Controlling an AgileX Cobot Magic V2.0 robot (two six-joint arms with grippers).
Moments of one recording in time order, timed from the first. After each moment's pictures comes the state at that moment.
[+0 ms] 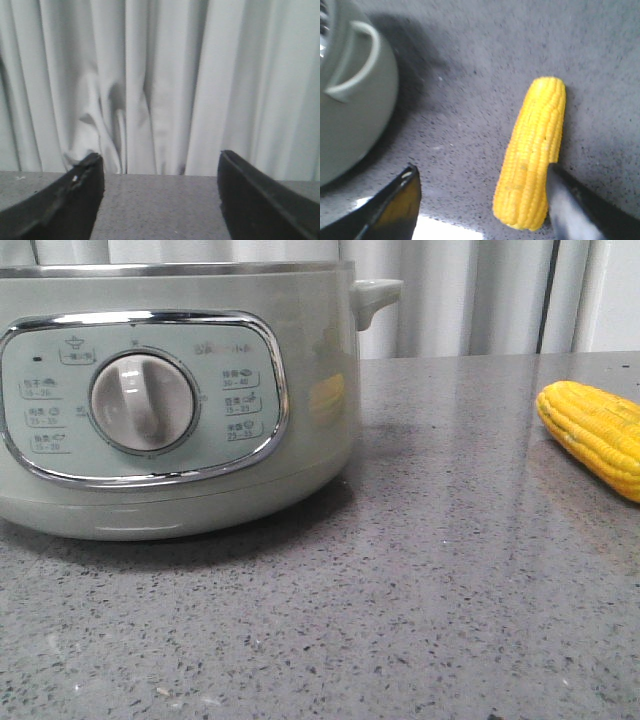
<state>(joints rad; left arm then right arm) 0.03 0.58 -0.67 -0.35 0.08 0.29 0.10 1.11 -1.10 0.25 0.90 -0.15</state>
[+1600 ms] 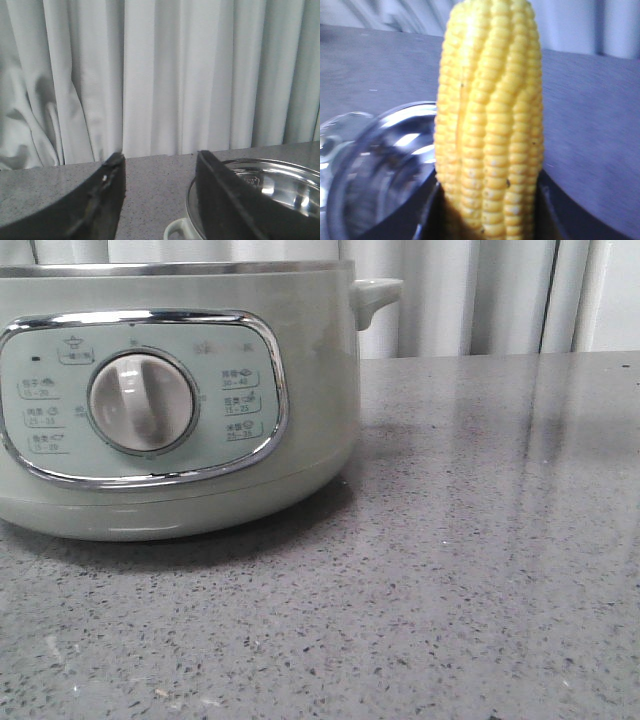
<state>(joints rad) -0.09 0.37 -0.67 -0.36 0.32 0.29 0.27 1.31 -1.54 0.47 0.82 -0.22</state>
